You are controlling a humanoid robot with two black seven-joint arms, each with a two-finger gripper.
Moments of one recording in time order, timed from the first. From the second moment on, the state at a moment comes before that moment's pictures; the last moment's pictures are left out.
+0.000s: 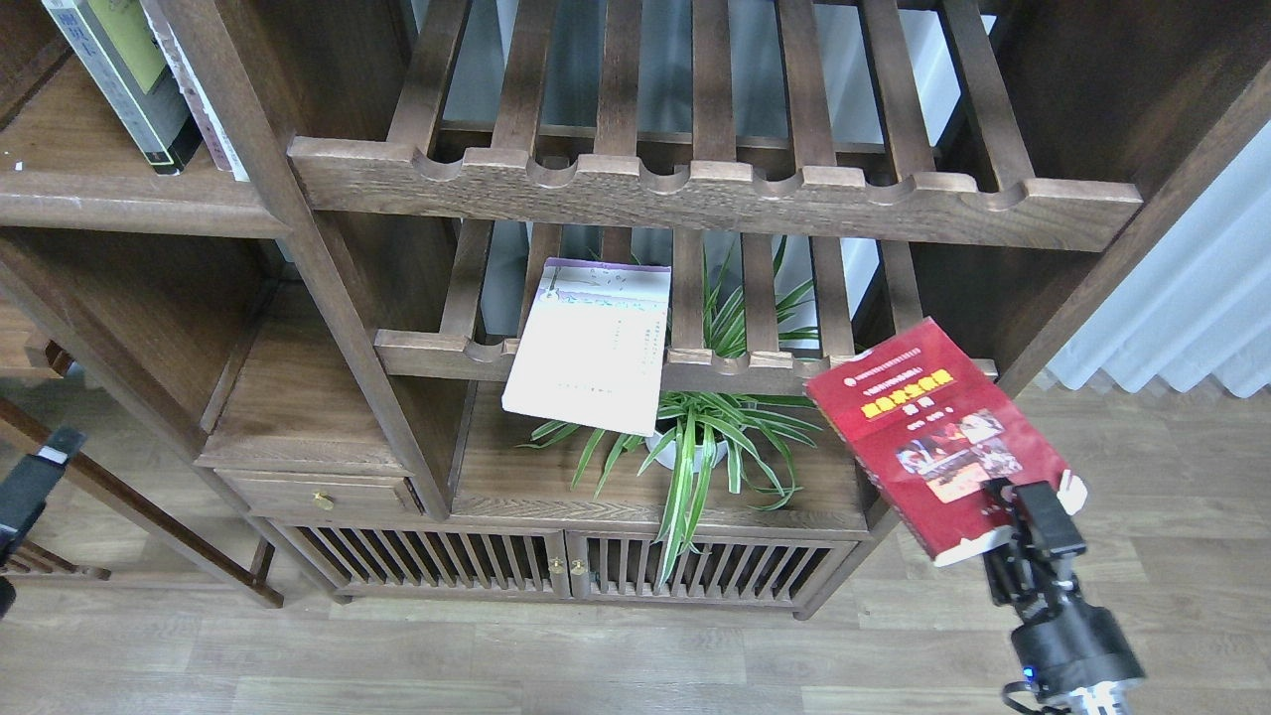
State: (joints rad) left arm 0.23 0.36 -1.69 -1.16 0.12 -0.49 0.23; right arm -0.53 -0.37 1.30 1.41 0.34 0.58 0.10
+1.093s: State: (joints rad) left arm 0.23 0.31 -1.21 -1.14 -0.24 -0.49 0.22; right arm -0.27 -0.19 0.95 1.20 0.23 0.58 0.10
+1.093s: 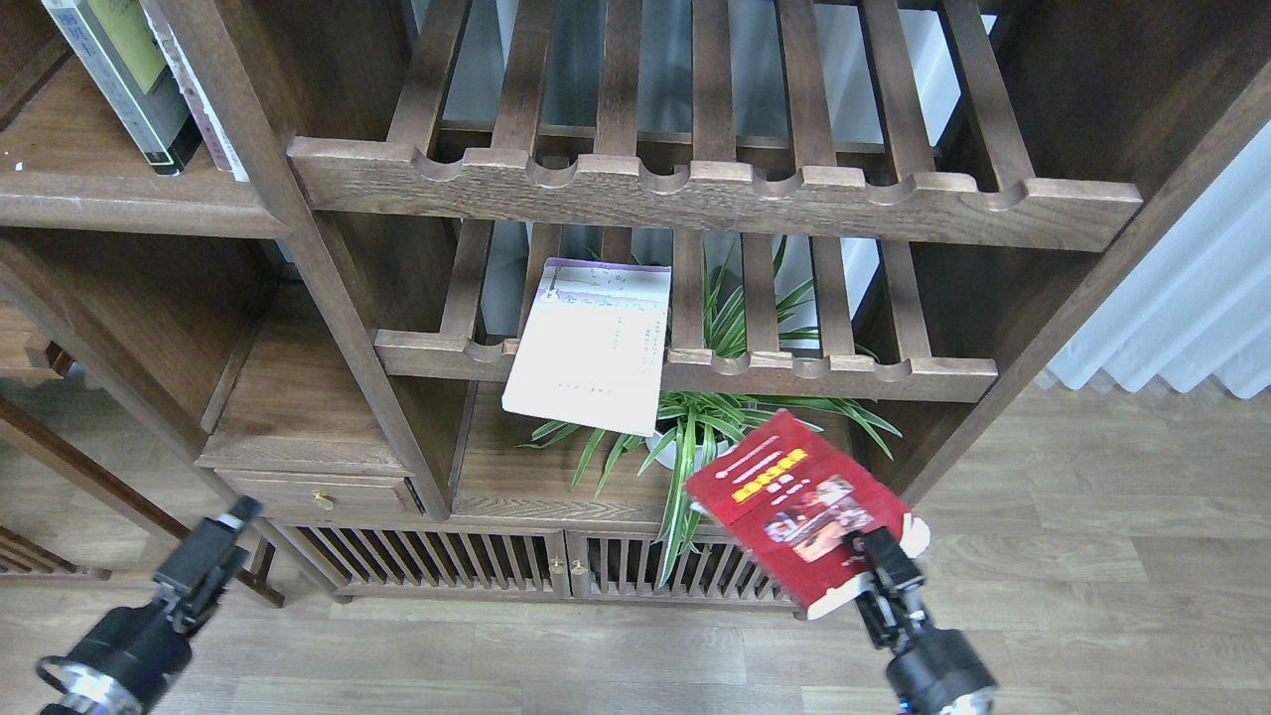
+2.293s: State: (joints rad) left arm 0.17 0.00 -0.95 -1.12 -0.30 -0.49 0.12; right arm -0.22 -0.01 0.78 1.20 0.18 0.58 0.02
